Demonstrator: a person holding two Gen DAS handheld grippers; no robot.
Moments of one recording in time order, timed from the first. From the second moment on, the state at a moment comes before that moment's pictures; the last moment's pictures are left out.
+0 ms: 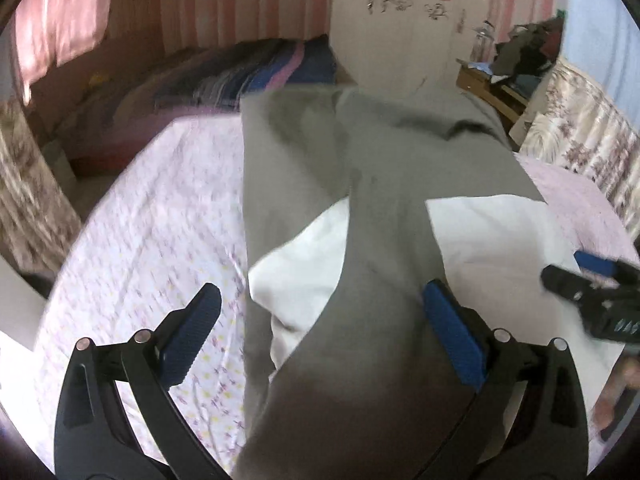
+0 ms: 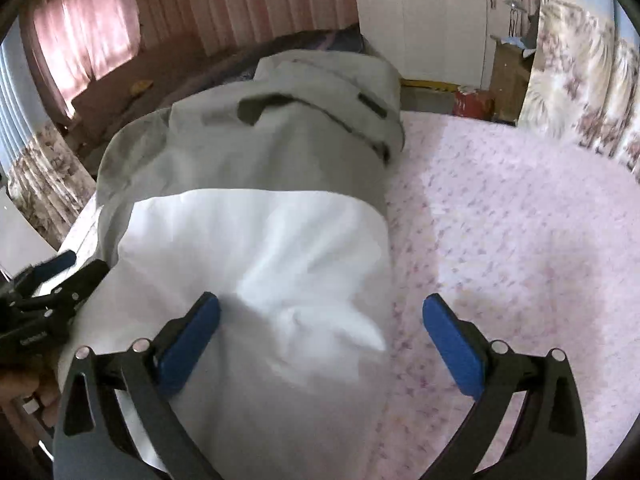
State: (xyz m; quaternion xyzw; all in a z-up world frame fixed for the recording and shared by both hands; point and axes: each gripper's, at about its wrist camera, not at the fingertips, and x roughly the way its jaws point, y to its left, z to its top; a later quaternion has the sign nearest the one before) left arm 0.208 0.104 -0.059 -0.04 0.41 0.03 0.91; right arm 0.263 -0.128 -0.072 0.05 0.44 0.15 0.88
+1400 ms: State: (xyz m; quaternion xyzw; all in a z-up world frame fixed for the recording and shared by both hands) left arm 0.169 -0.094 -0.026 0.00 0.31 0.02 0.95; right arm 0.129 -0.372 -0.022 0.10 0.29 0.03 0.95
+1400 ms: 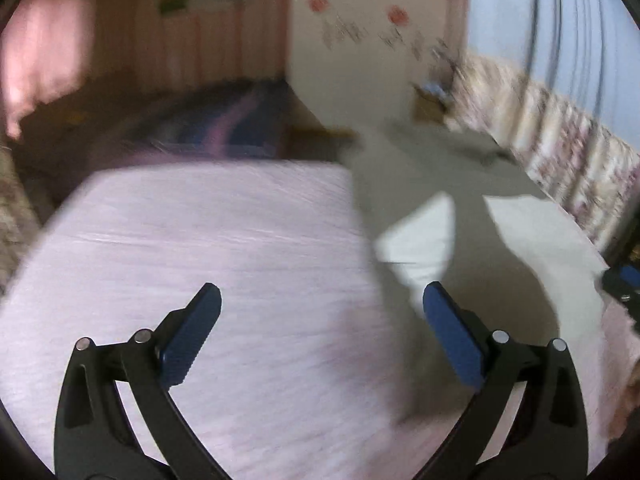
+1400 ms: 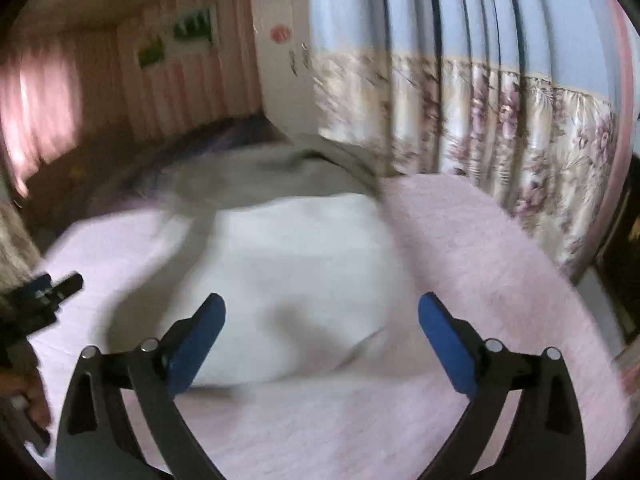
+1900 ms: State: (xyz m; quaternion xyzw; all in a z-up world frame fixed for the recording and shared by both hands) left arm -0.031 -0.021 -0.018 0.02 0.13 0.07 0.99; right arm -0.051 -0.269 -0.002 -0.01 0.06 0.04 1.00
